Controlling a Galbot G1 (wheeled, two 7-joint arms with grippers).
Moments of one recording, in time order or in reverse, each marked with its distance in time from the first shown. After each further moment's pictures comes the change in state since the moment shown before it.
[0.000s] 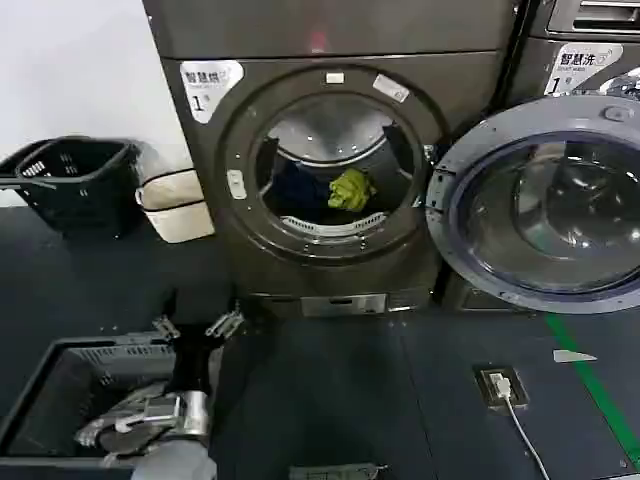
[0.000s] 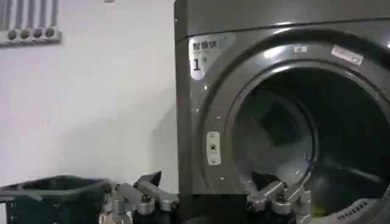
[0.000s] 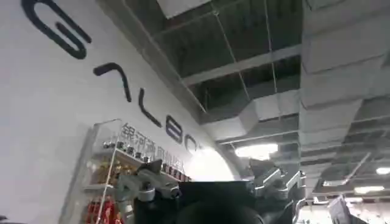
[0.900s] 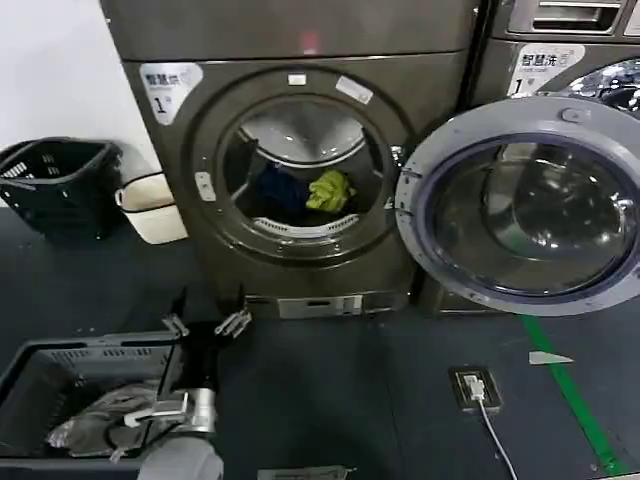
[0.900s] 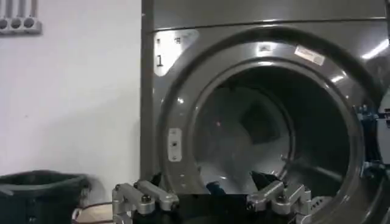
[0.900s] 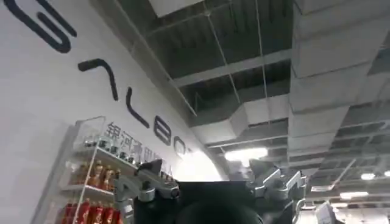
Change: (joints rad) left arm -0.010 -0.028 0.025 0.009 0.011 0.015 0.015; right arm 0.000 -0.006 -0.007 -0.041 -0.064 -0.006 0.044
